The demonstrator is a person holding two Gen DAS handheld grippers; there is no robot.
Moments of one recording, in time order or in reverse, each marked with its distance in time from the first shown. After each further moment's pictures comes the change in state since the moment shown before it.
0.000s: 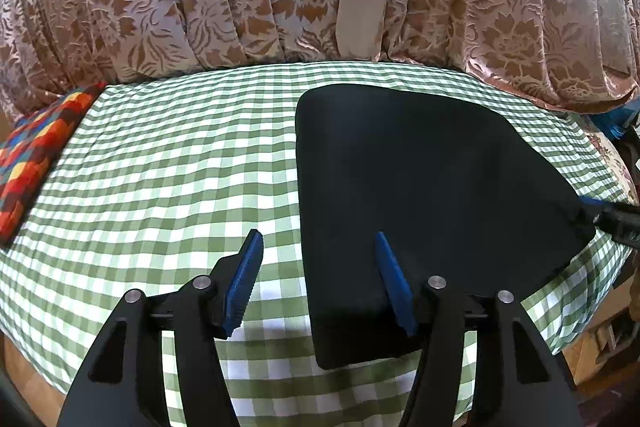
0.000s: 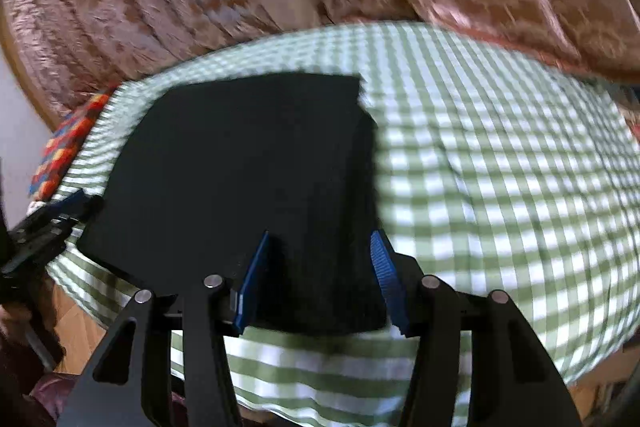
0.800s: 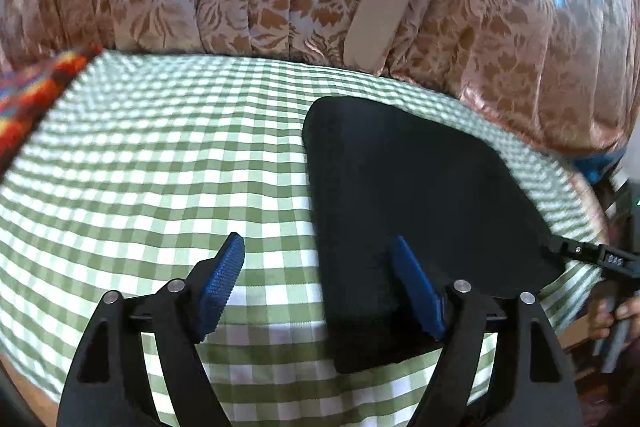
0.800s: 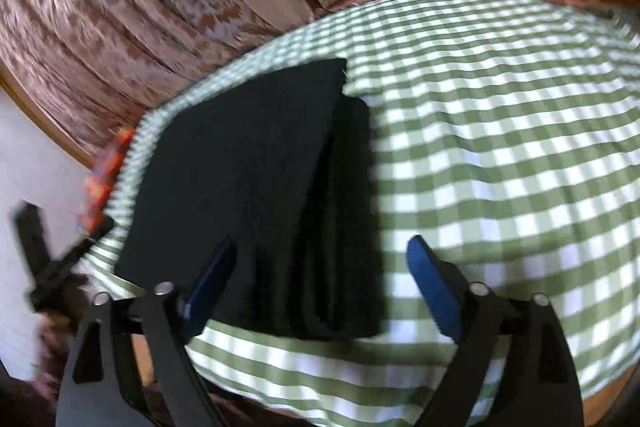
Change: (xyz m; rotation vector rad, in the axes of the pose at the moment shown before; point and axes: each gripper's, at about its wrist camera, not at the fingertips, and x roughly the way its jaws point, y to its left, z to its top) left arm 0.001 0.047 0.007 -0.167 0.001 -0.164; right arm 0.006 -0.049 0.007 0.180 0.011 0.279
